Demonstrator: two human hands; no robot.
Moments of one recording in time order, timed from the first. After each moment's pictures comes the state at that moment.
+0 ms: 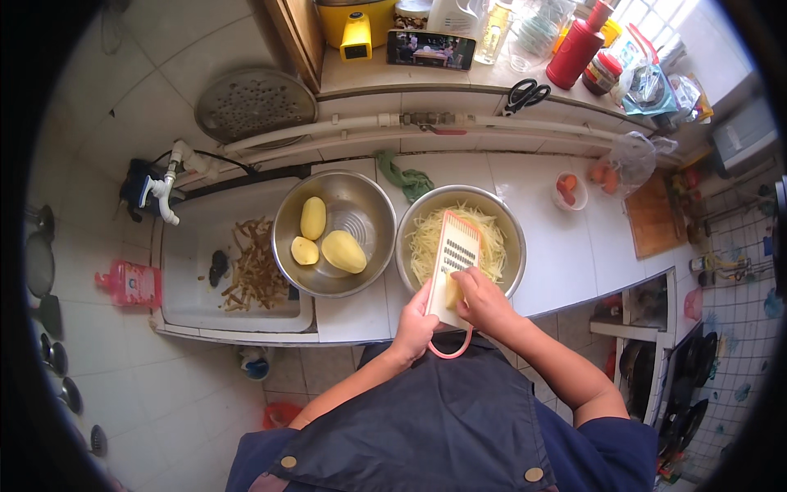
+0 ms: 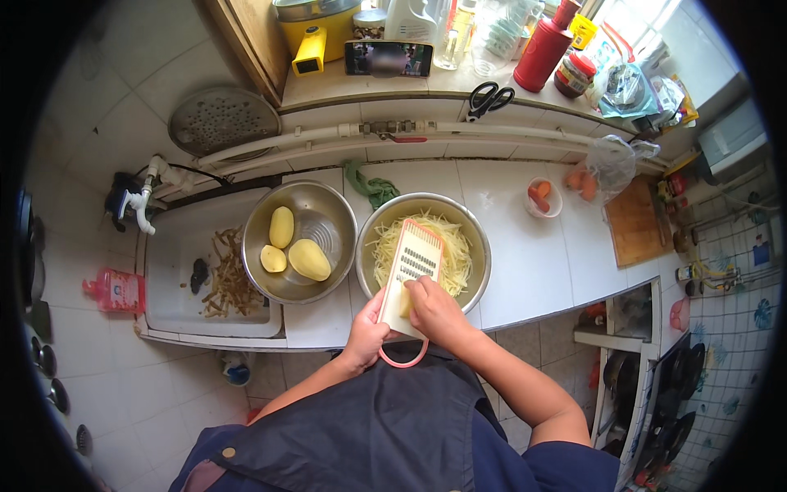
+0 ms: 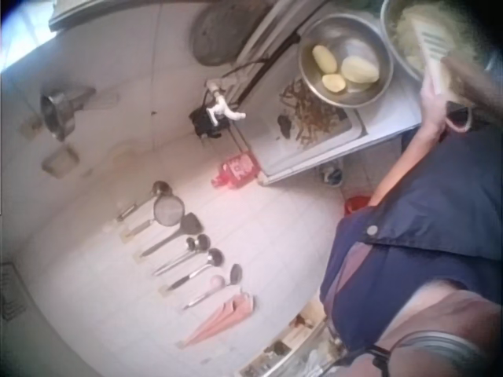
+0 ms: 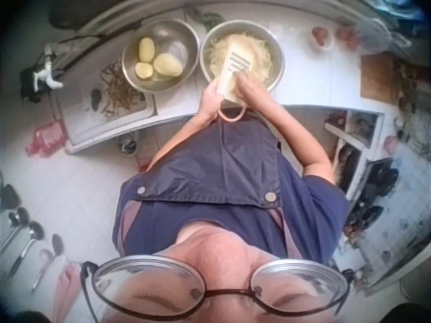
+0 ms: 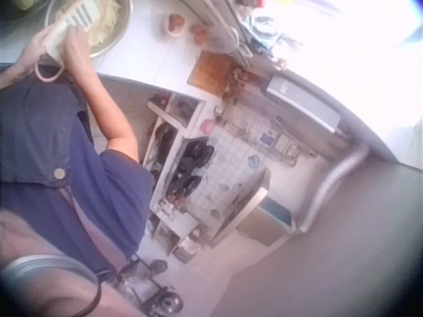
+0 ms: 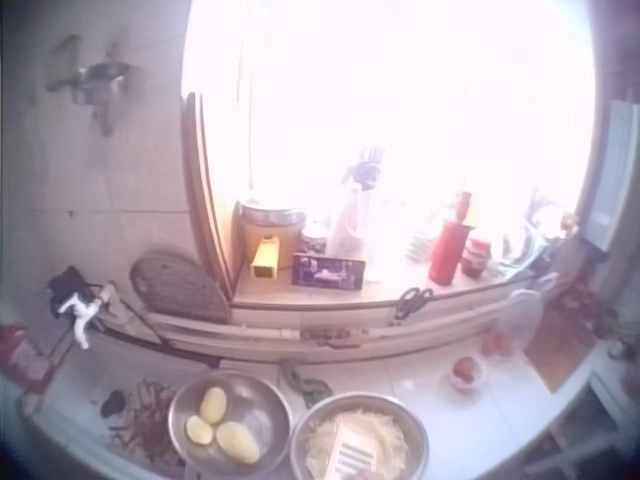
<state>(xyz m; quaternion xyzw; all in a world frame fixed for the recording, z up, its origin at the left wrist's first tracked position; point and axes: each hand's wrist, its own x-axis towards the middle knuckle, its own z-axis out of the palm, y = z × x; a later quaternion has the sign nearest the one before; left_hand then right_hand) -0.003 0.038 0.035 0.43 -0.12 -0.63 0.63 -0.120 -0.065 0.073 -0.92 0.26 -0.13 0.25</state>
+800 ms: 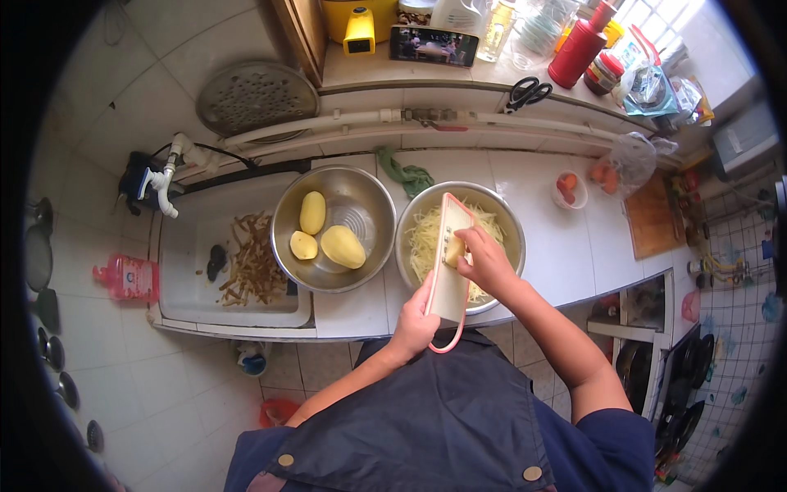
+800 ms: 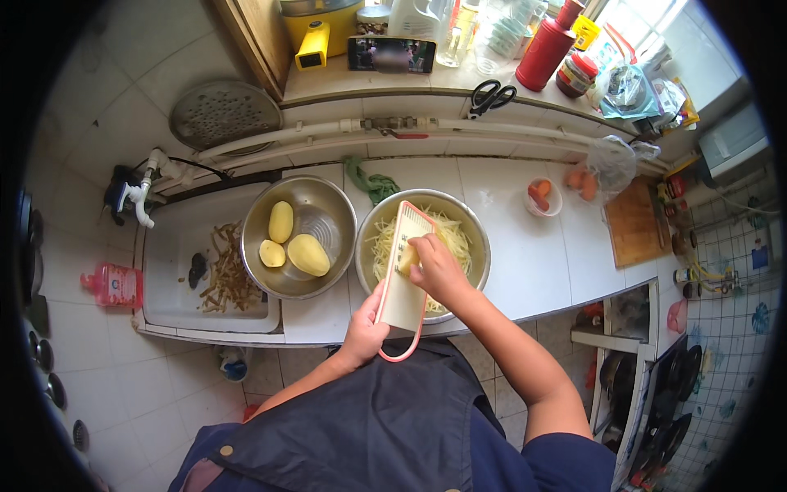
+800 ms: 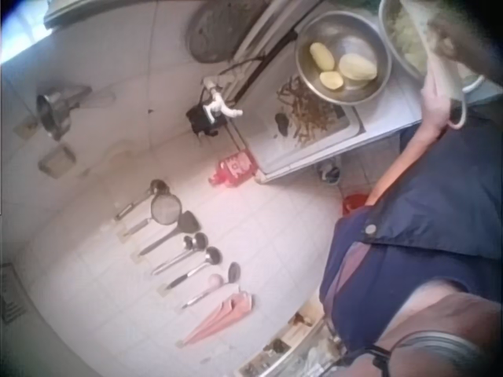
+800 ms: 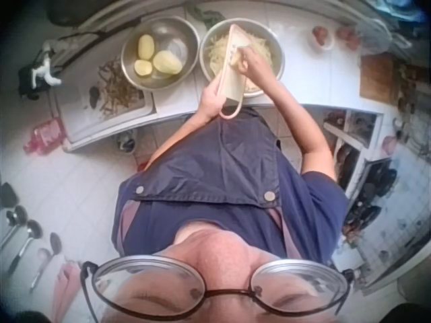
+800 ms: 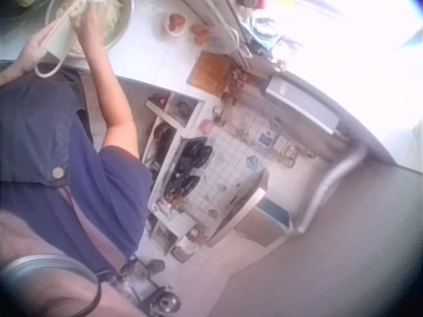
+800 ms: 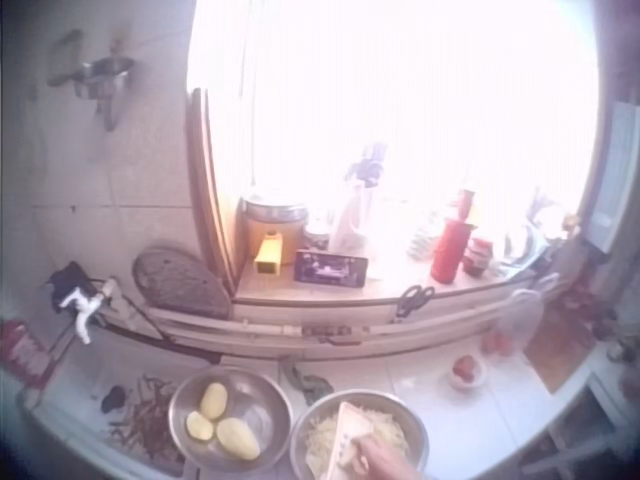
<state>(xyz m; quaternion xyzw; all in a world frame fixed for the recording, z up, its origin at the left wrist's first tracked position) -0.001 0.043 0.042 0.47 -0.26 -0.55 0.64 -0.098 -0.117 0.055 -0.90 0.27 -0.18 0.28</state>
